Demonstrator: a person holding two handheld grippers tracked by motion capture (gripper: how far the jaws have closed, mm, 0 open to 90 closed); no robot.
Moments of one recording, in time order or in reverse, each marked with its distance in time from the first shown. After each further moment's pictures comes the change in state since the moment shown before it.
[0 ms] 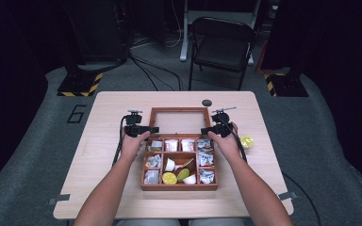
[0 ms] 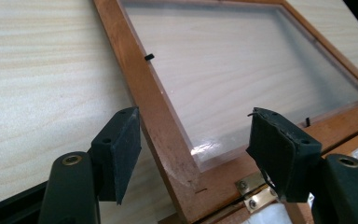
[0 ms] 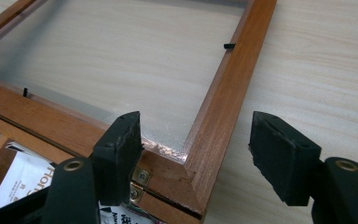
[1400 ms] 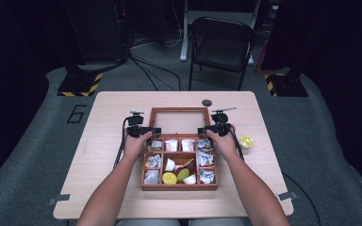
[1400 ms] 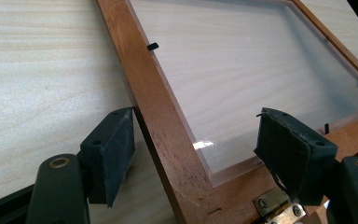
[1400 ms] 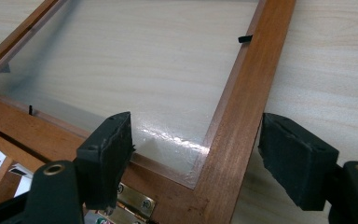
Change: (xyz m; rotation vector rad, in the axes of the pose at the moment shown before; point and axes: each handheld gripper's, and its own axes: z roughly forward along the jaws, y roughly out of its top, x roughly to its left) left arm 0.005 -0.003 0.016 0.001 -0.026 -0.066; right arm -0.010 0.000 0.021 0.012 0.098 0.086
